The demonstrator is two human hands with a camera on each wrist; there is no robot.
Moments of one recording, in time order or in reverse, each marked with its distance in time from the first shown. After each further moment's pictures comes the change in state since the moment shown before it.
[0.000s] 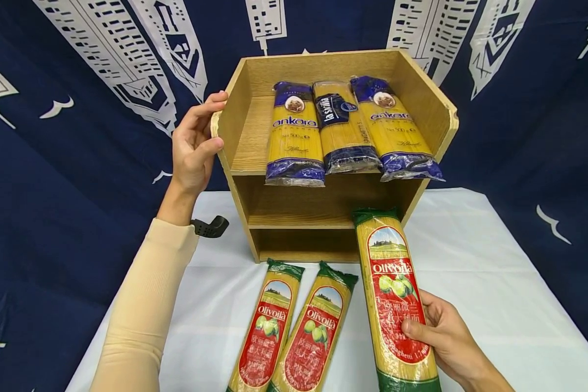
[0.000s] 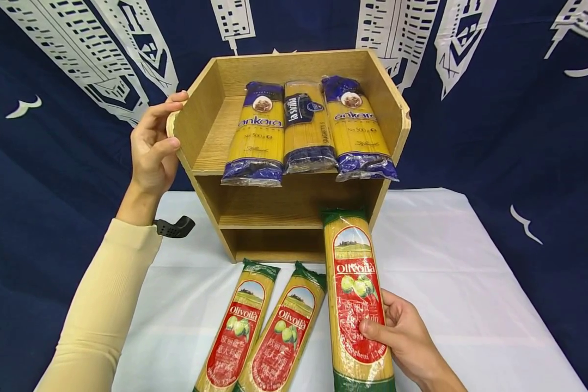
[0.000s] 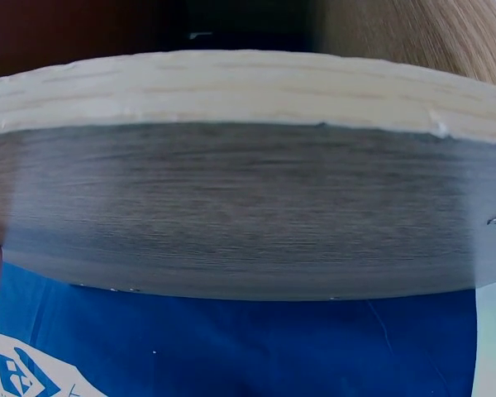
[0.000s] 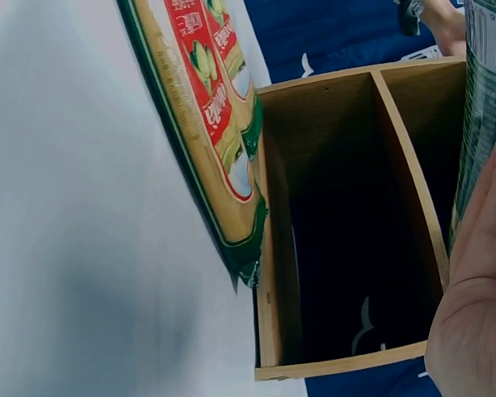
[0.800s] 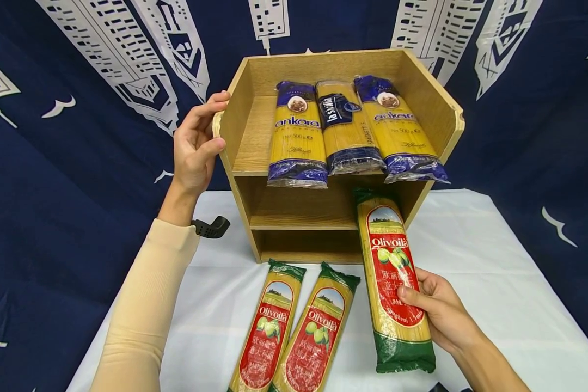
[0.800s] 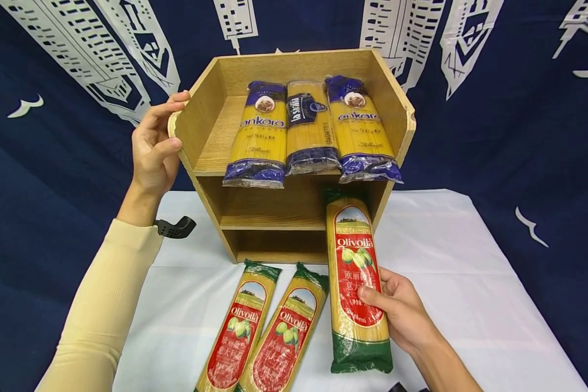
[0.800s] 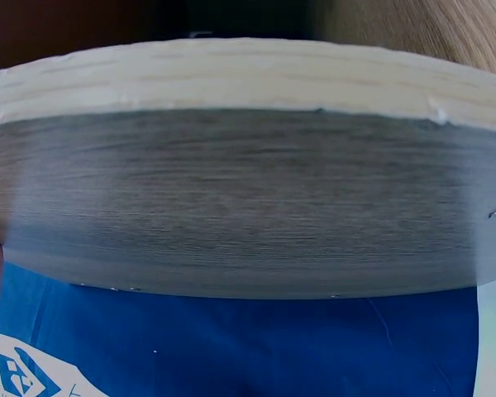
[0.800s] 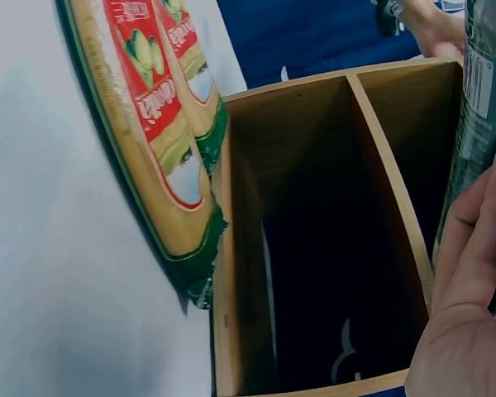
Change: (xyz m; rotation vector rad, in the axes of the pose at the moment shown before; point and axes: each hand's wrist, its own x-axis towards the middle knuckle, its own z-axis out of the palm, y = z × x) left_hand 0.000 0.000 -0.002 0.007 -0.007 -0.009; right_hand 0.038 -0.015 -0.009 0.050 0.026 0.016
